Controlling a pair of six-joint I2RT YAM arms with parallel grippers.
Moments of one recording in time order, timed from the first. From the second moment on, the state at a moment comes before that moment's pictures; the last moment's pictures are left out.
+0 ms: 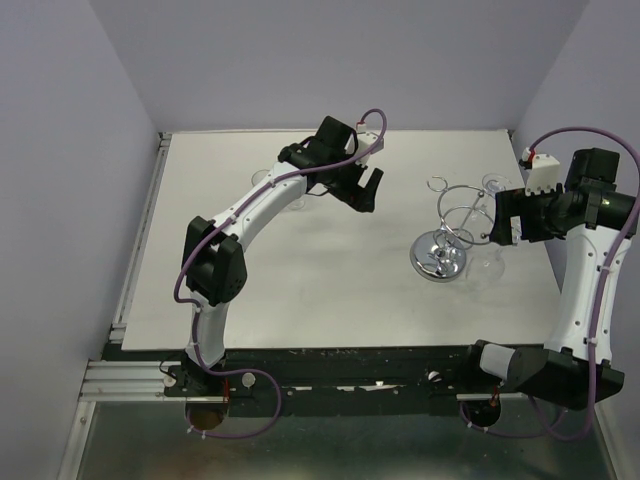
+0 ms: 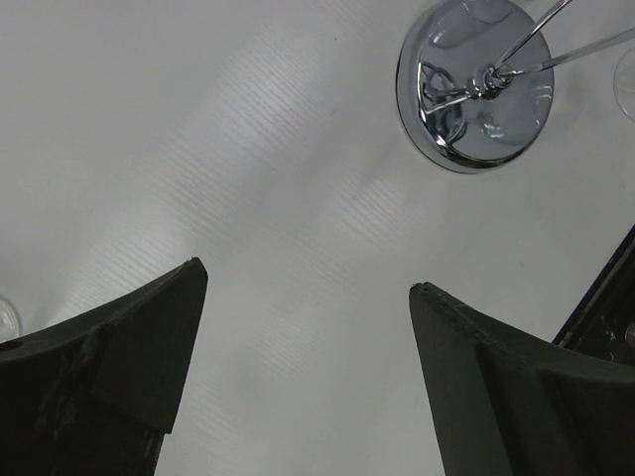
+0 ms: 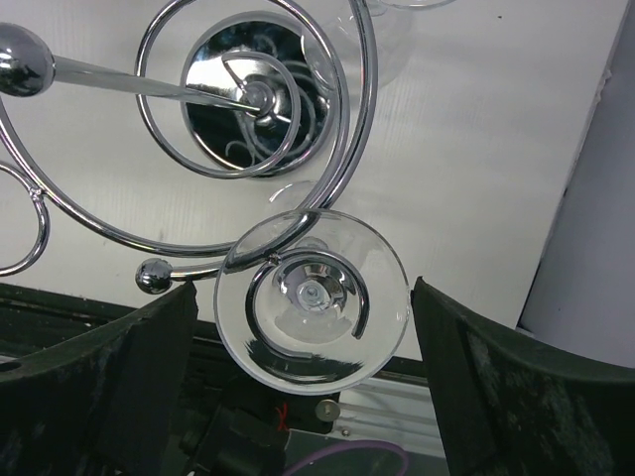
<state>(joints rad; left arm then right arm) -0.63 2.01 1.94 -0.74 0.39 -0.01 -0.34 1.21 1.53 -1.33 -0.32 -0.45</state>
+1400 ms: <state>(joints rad) -0.63 2.01 1.94 -0.74 0.39 -0.03 -0.33 1.23 1.62 -1.34 -0.30 -0.45</state>
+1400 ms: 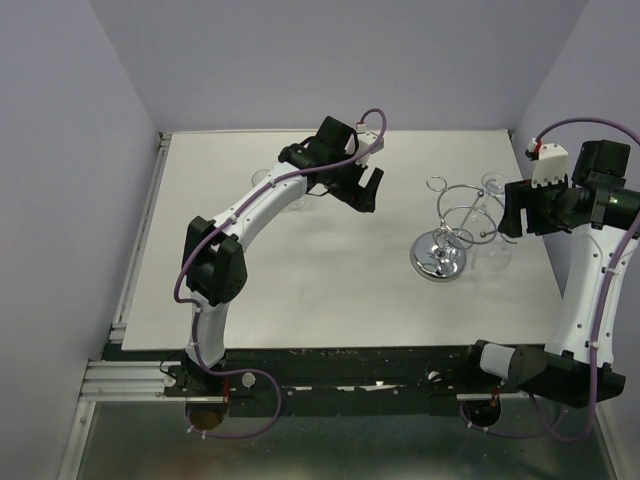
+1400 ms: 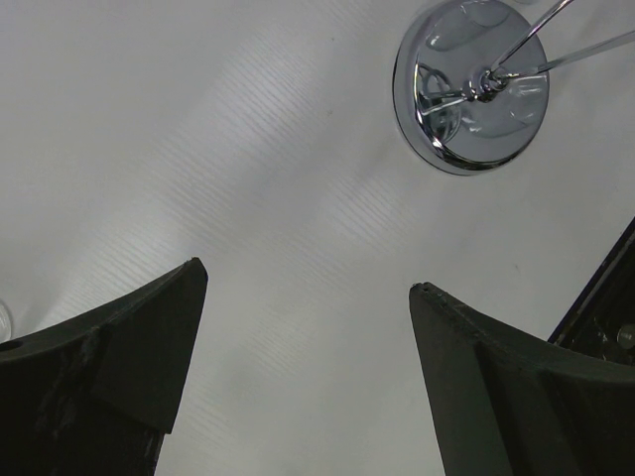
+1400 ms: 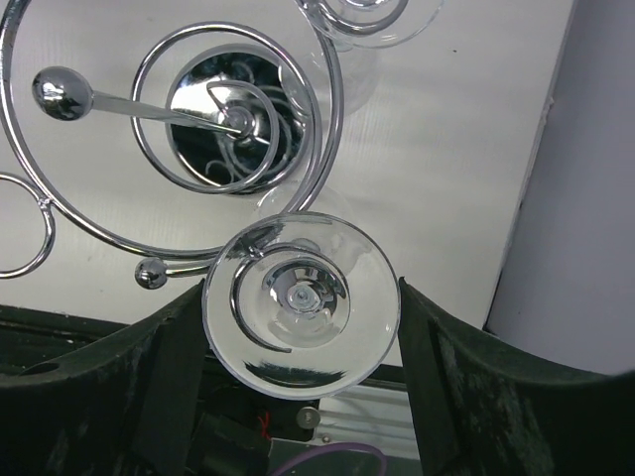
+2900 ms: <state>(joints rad) -0.66 2.01 1.94 -0.74 0.39 -0.03 -0.33 1.01 1.53 -1.36 -0.46 -0.62</state>
